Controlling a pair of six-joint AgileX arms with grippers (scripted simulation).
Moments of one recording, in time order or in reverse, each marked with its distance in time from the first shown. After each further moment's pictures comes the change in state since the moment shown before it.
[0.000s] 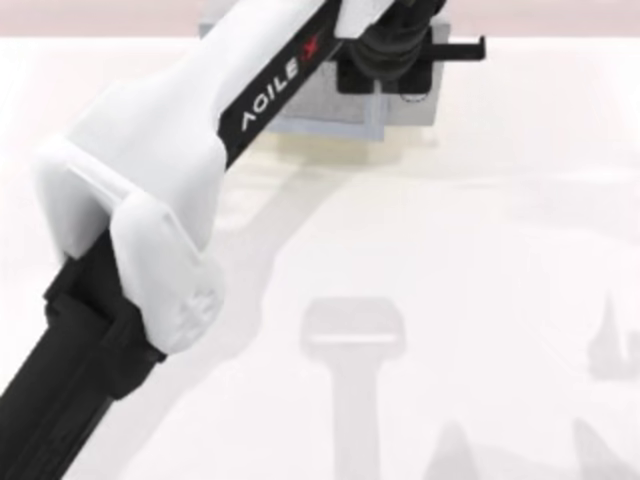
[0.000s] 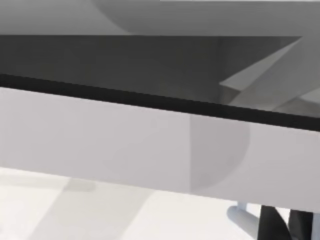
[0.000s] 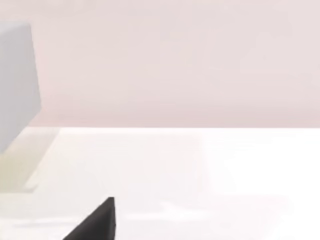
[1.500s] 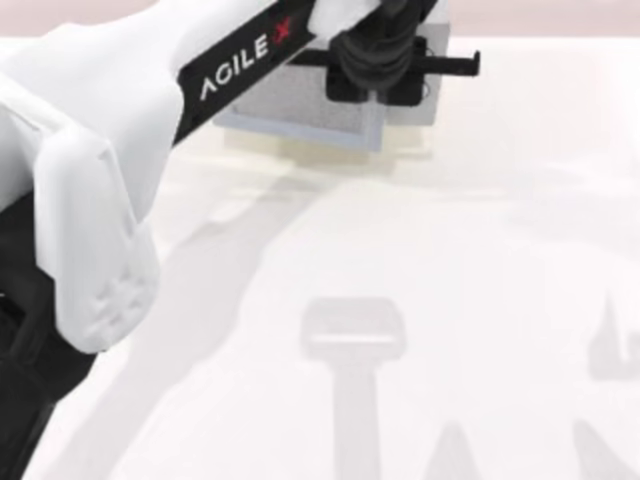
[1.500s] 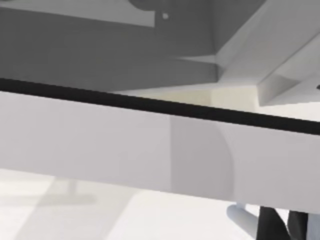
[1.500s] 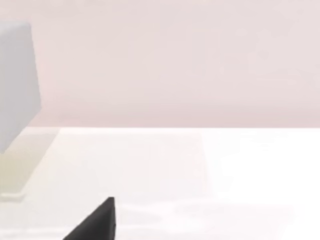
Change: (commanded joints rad) left arm 0.003 -0.263 -0.511 0.263 0.037 0.094; right arm 0.000 0.000 0.000 0.000 0.000 0.000
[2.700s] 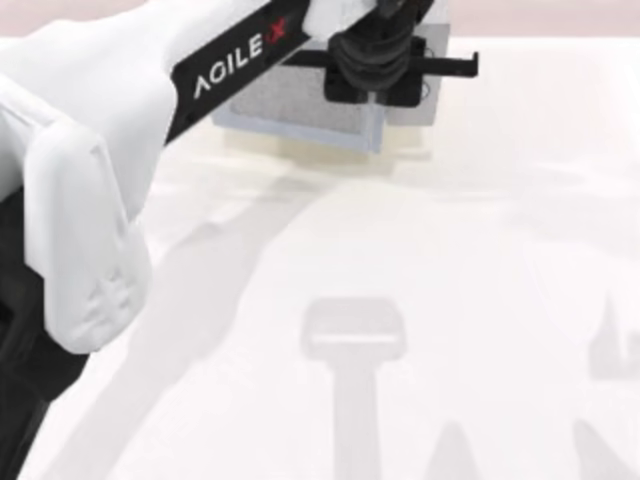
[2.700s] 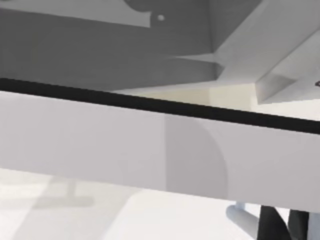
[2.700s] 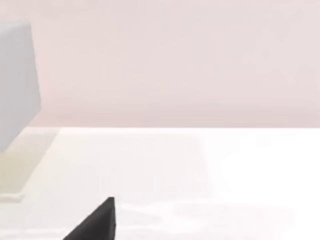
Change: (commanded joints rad) left arm 0.001 -0.027 -0.040 0.027 0.006 0.009; right arm 0.000 0.000 0.000 0.000 0.000 0.000
